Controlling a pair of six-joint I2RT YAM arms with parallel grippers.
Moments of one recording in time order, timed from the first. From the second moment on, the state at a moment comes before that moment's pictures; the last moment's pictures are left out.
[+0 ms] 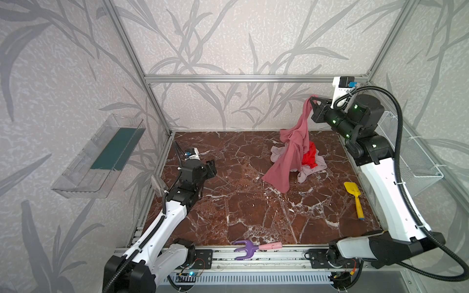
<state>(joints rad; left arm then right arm) -0.24 1.00 0.70 -0.12 -0.12 -0.54 0.26 1.39 1.82 -0.41 -0.17 0.27</state>
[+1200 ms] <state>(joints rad) -0.24 0.64 0.89 -0.56 -0.24 -0.50 0.67 1.75 2.29 -0.59 -0.42 0.26</state>
